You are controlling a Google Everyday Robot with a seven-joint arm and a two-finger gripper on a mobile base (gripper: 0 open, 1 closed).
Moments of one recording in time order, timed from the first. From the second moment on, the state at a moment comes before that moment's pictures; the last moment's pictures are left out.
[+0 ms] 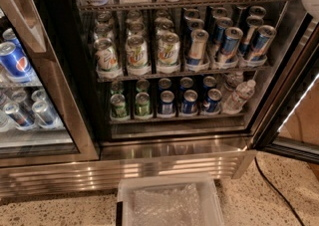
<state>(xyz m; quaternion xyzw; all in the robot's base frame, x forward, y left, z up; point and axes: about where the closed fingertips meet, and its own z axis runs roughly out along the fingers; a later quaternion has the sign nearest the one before) 0.735 -0.302 1.093 -0.05 0.72 -0.04 0.69</state>
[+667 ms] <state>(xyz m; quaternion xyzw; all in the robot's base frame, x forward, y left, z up) 0.731 -0.307 1.092 -0.04 0.73 -0.04 0.69</state>
